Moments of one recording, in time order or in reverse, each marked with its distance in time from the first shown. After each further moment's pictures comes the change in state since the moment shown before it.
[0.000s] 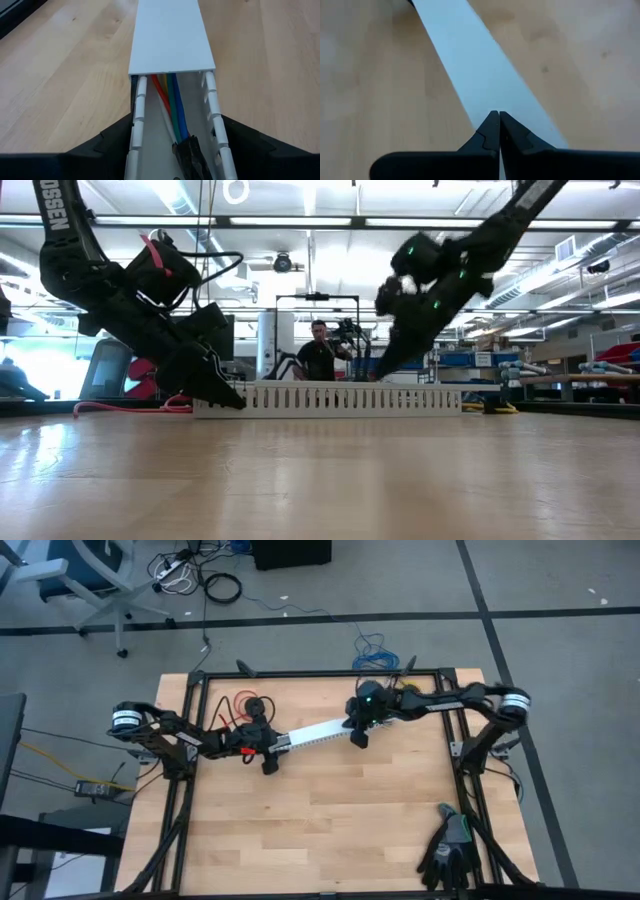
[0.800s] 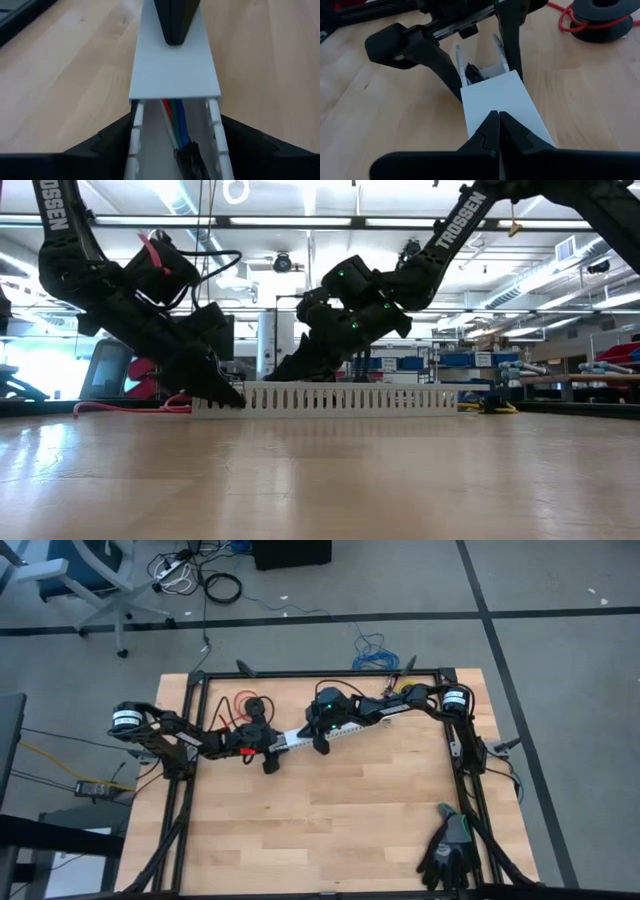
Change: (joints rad) left arm -0.001 0.000 -0.002 0.019 -0.038 -0.014; right arm 0.105 0.492 0.384 0.265 -0.225 0.031
